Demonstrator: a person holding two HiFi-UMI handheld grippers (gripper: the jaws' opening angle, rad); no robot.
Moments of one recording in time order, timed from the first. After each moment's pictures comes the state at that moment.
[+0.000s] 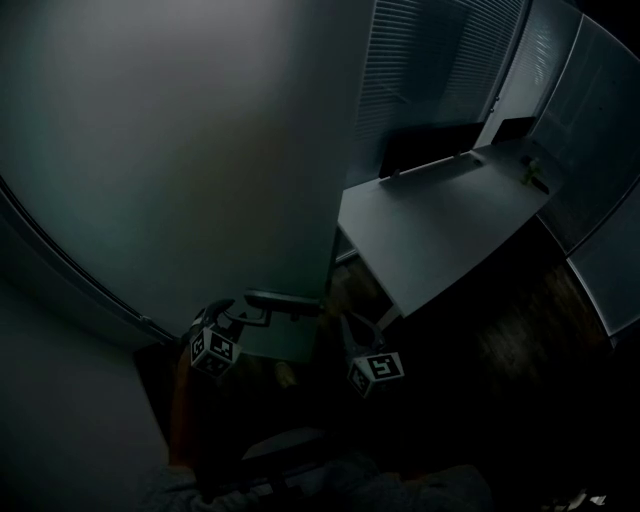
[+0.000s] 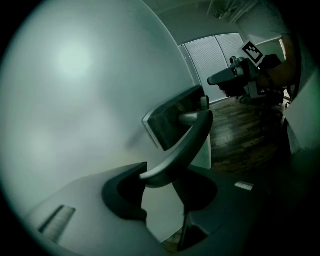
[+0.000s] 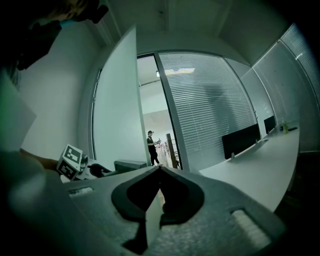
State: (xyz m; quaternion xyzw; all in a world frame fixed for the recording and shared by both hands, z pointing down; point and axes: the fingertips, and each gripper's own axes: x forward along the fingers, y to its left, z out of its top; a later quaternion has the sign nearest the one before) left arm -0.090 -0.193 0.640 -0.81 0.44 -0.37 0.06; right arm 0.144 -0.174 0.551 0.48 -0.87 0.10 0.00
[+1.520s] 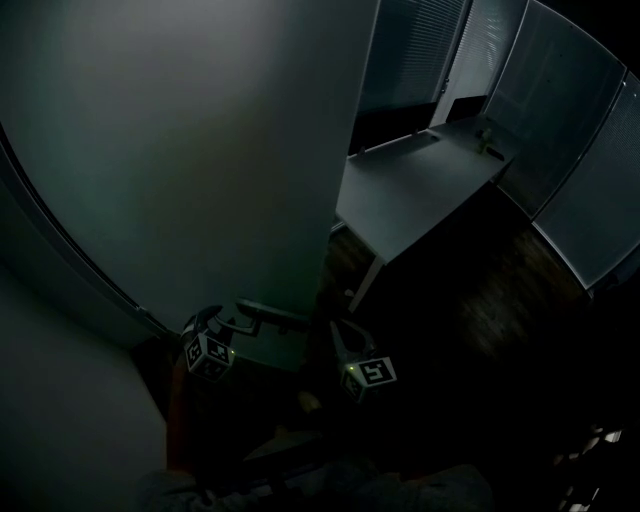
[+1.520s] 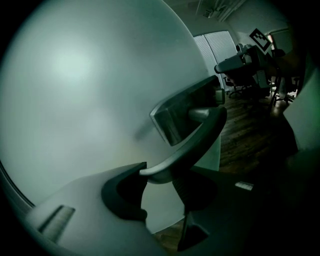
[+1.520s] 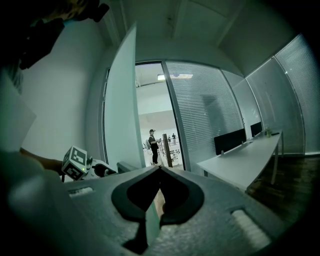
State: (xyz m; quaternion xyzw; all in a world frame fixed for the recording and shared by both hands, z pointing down) left arm -0.136 -0.030 0.638 -0.81 0.42 -0.40 0.08; right arm 0.104 0.030 0.534 0.53 -0.84 0.10 0.01
